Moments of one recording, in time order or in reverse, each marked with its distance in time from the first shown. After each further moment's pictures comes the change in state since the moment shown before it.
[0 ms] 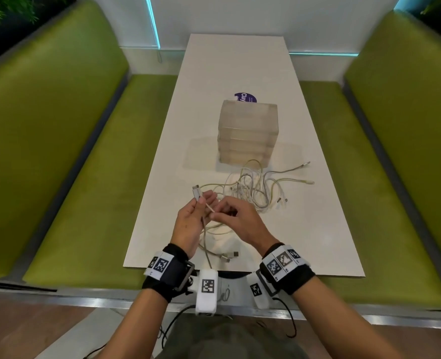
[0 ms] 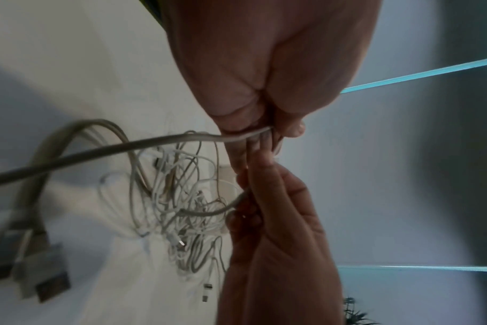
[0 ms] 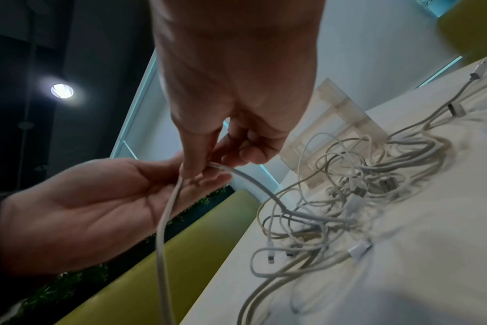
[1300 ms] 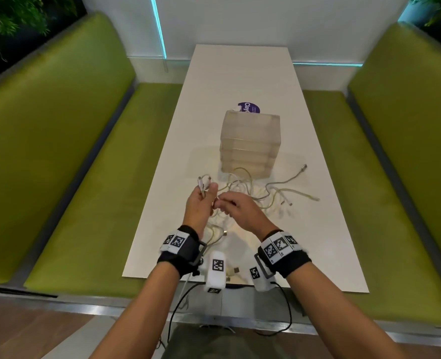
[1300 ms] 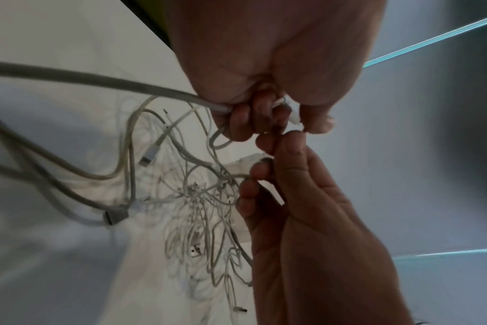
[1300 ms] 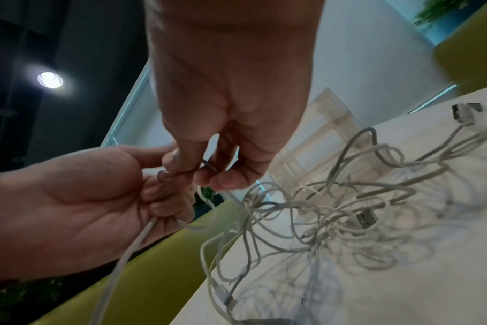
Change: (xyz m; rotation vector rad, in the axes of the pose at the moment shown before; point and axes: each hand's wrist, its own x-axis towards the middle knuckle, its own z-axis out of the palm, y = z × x) left_hand 0.046 0.017 0.027 0.304 0.140 0.055; right_hand 0.048 -0.002 -0.021 -0.168 -0.135 -0.084
